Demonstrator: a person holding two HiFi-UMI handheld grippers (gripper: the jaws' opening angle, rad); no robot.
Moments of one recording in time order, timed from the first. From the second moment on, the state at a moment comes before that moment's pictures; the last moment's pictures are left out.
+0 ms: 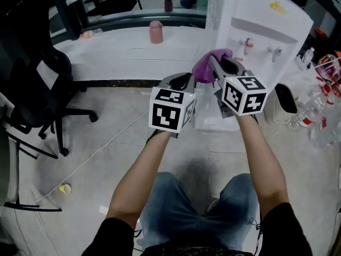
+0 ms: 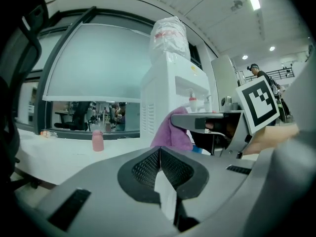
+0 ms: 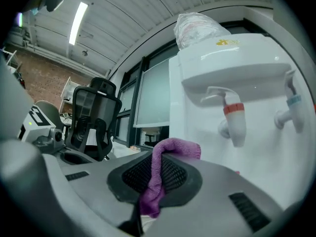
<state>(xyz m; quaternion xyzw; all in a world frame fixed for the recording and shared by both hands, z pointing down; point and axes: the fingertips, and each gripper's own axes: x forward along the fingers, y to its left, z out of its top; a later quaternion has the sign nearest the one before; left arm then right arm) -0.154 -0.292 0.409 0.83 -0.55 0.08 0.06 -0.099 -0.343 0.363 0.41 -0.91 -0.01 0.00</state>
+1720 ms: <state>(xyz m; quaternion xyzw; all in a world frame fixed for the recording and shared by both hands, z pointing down) -0.137 -0.295 0.555 0.81 -0.56 0.12 0.10 -0.101 -0.324 0.551 0.36 -0.93 0.05 0.08</state>
